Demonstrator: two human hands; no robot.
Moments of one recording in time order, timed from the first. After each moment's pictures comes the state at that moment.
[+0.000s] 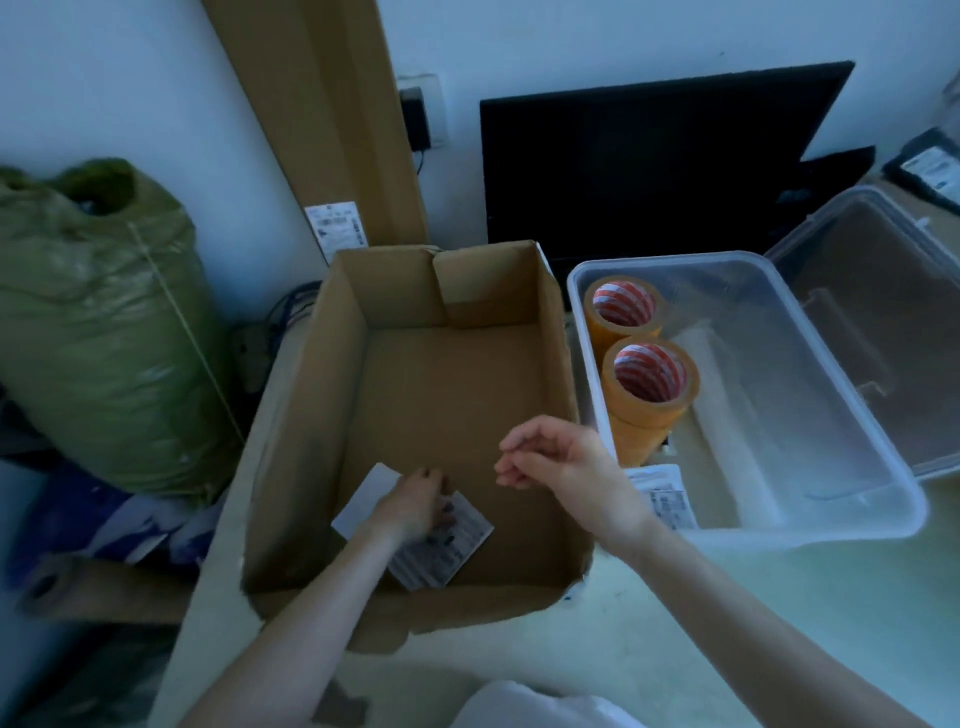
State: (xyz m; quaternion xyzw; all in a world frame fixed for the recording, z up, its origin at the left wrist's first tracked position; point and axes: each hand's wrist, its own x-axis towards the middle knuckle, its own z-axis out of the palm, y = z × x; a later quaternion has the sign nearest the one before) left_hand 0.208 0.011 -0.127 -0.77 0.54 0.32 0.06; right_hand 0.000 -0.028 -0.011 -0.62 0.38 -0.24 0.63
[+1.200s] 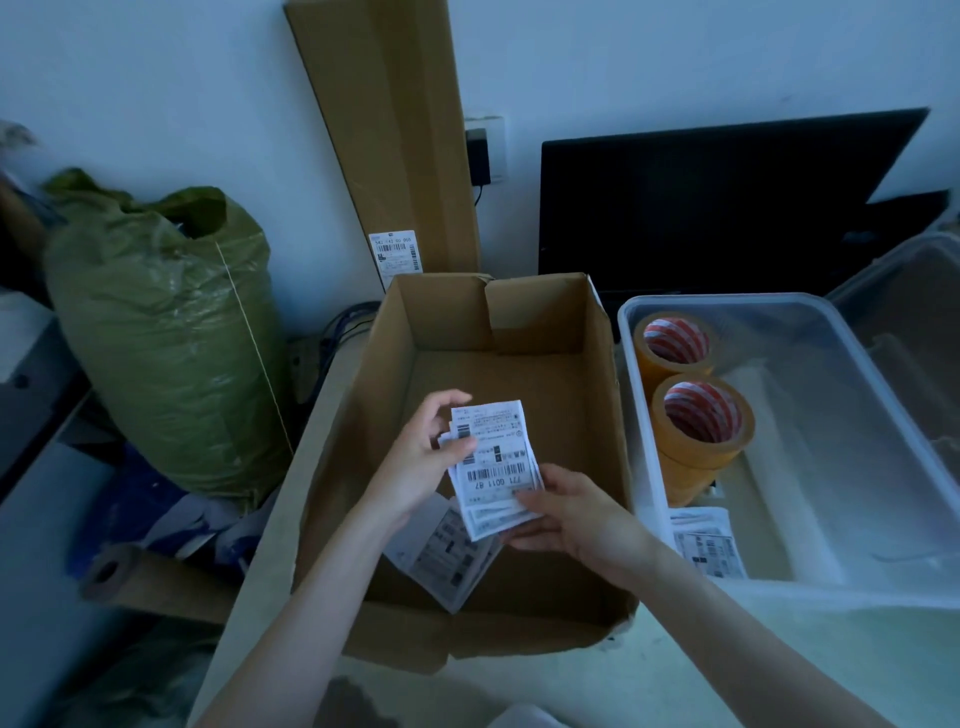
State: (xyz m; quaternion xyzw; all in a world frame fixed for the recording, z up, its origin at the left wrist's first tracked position) left_hand 0.220 0.021 -0.015 -0.71 0.43 0.38 -0.41; right_hand 0.033 -0.029 -0.024 -0.46 0.38 -0.10 0.80
